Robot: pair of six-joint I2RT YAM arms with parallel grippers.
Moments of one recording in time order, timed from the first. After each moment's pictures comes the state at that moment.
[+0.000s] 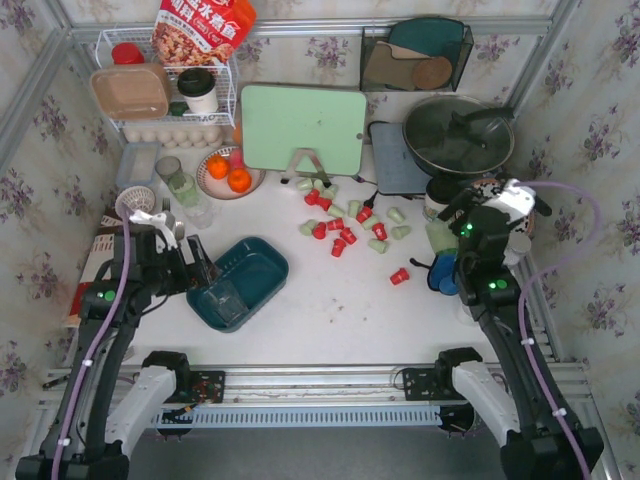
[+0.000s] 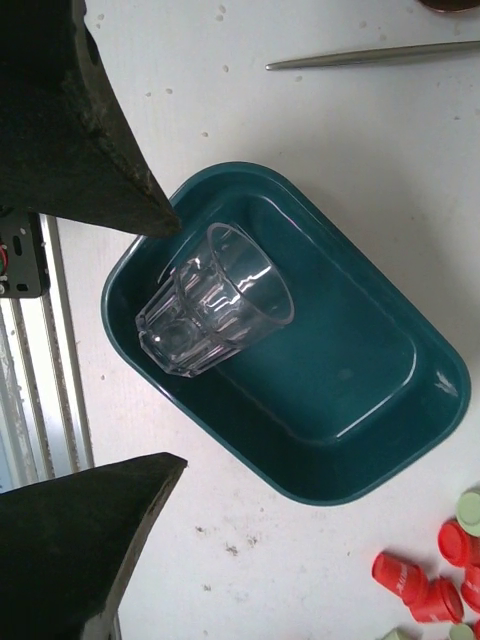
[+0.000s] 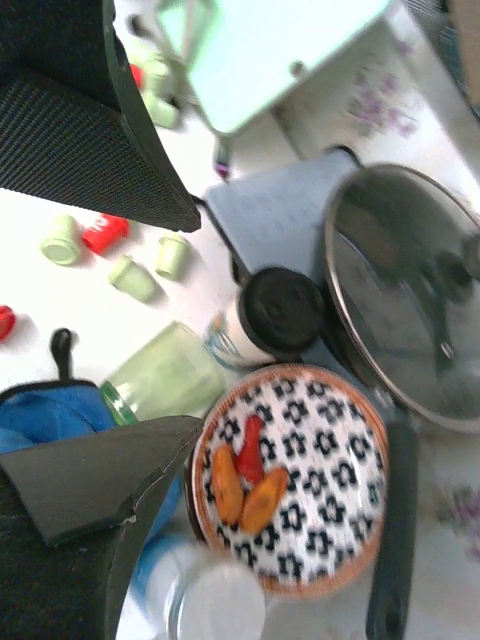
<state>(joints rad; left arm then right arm) -0.12 0.73 0.89 -0.92 0.21 -0.35 0.11 0.77 0.75 -0.16 0.52 0.43</state>
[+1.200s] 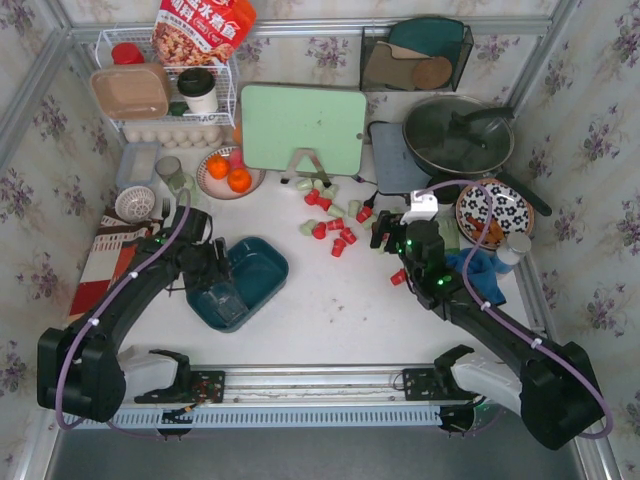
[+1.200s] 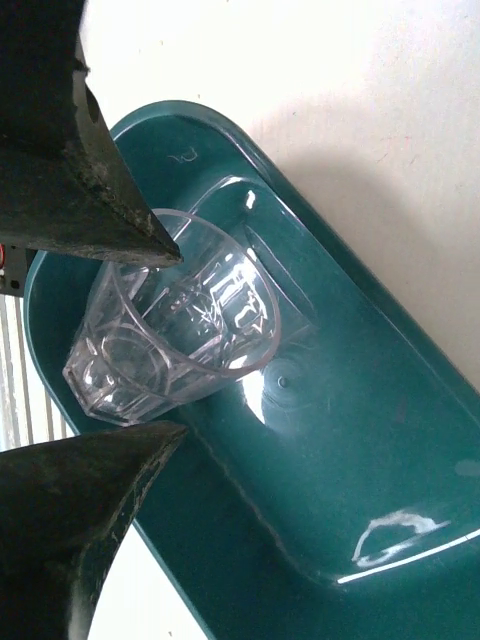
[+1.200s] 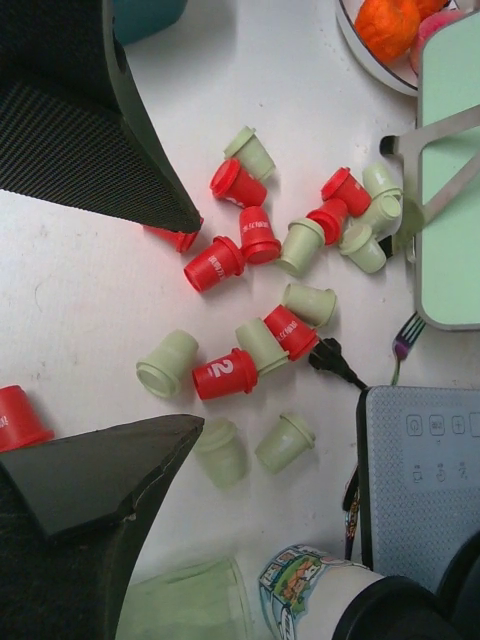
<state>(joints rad) -0.25 1.22 0.86 -0.81 0.10 -0.45 0.49 1.03 0.53 0.24 0.32 0.29</state>
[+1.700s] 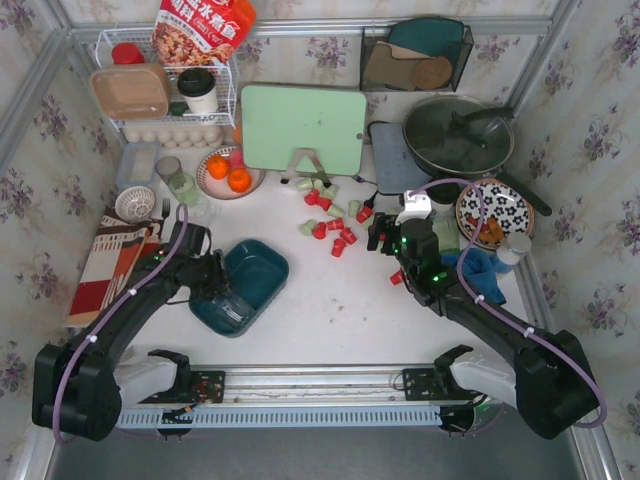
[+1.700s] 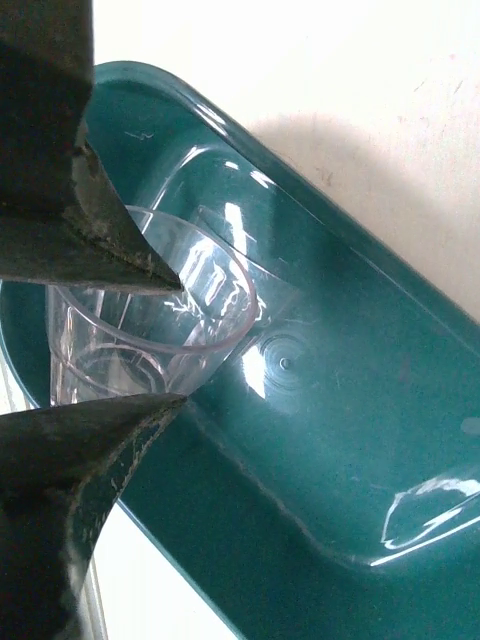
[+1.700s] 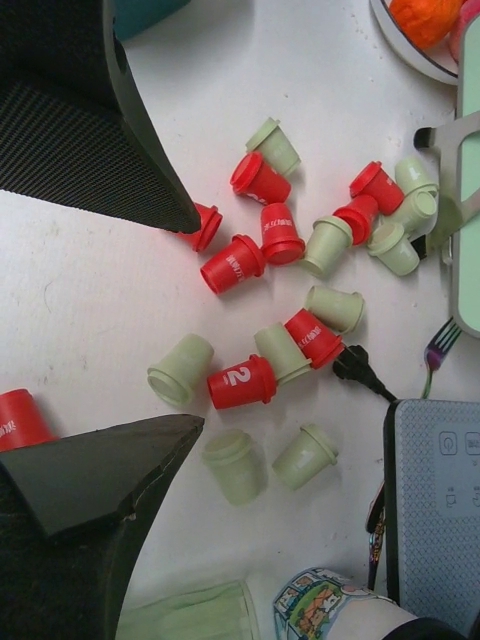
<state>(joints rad) -0.25 1.13 0.71 -0.70 0.18 -0.47 0.49 1.10 0.54 0.24 0.28 0.29</state>
